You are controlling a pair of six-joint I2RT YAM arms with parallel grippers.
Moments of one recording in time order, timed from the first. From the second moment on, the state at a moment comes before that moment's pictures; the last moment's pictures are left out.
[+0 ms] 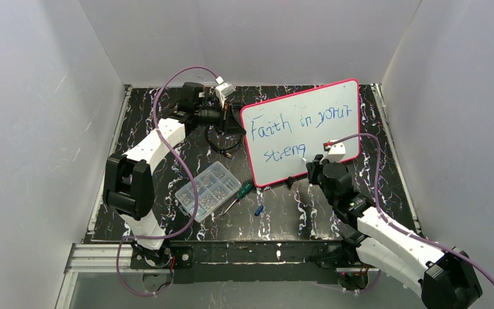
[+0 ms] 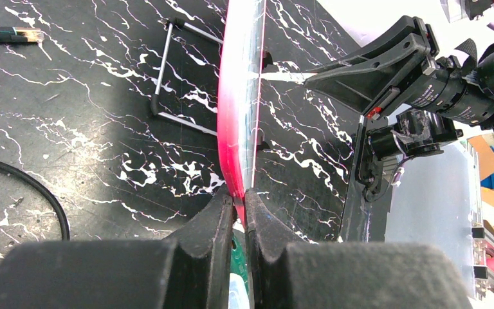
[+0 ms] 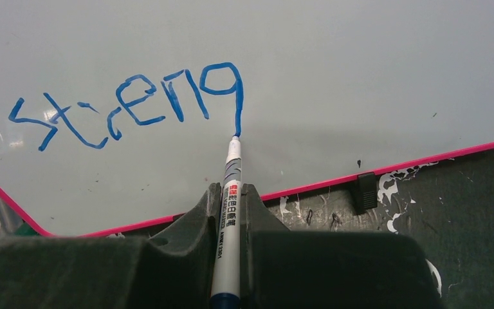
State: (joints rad) left arm -0.33 1.71 1.36 -0.28 0.98 -0.05; right arm 0.62 0.82 0.35 0.11 0.37 0.33
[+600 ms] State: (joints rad) left arm -0.33 1.71 1.36 -0.28 0.98 -0.05; right arm 0.63 0.74 0.41 0.05 0.39 0.31
